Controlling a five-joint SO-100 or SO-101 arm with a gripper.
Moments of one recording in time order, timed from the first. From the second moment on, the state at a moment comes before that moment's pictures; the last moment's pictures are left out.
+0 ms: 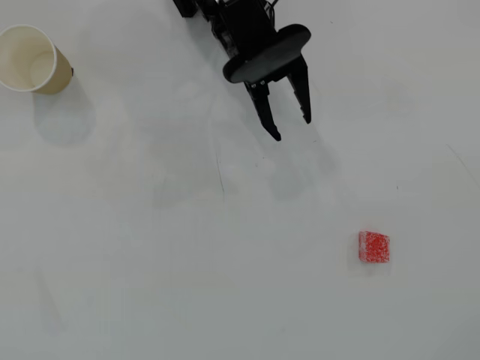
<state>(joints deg) -25.5 164.8 174.3 14.2 88.5</state>
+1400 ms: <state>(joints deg) -34.2 88.5 127.3 -3.3 88.5</state>
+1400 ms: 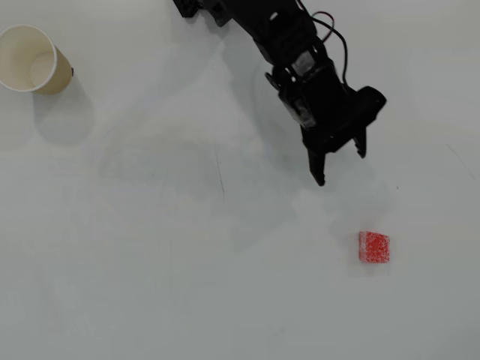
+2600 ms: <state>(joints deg) -31.6 49.2 89.8 -3.3 88.5</state>
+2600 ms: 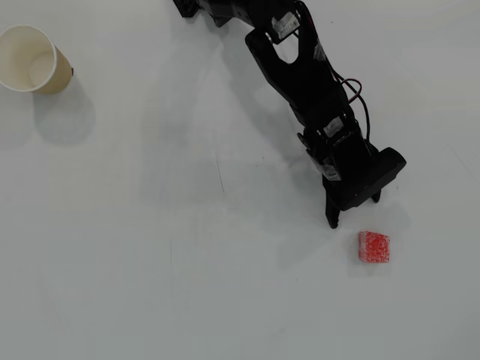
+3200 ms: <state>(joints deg) -31.5 44.9 80.6 -3.3 88.5</state>
